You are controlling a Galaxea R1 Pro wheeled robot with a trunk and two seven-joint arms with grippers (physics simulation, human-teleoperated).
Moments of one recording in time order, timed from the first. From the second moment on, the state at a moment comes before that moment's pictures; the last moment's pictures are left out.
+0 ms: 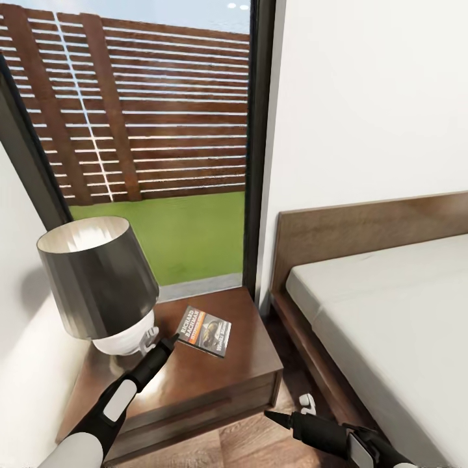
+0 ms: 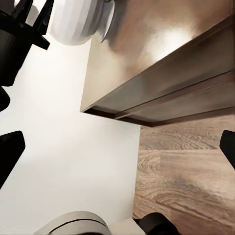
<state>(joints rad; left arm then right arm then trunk) -0.56 0.02 0.15 -0.52 0.79 0.16 -0.60 -0.53 -0.11 0.08 -0.22 -0.36 0.23 1.18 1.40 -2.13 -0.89</state>
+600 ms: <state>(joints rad) -0.56 0.02 0.15 -0.52 0.79 0.16 -0.60 -0.53 -0.11 0.08 -0.22 -0.36 0.23 1.18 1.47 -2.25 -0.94</state>
